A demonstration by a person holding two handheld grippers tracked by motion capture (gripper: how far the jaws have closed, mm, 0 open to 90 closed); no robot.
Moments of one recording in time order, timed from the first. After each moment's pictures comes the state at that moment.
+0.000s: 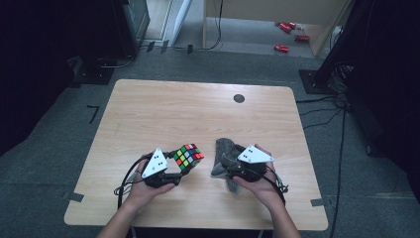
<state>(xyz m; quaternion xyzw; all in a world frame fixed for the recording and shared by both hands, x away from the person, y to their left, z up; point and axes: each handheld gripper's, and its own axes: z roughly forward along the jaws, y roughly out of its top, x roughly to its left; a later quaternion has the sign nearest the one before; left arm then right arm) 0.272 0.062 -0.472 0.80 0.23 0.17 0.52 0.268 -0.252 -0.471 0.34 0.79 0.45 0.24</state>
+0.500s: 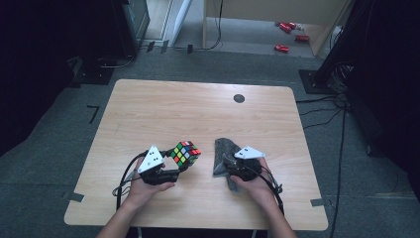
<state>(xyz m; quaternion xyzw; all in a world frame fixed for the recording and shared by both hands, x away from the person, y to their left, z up) 0.275 0.069 -0.473 0.78 0.26 0.15 0.55 0.285 -0.248 -0.511 0.43 0.80 0.38 0.20</state>
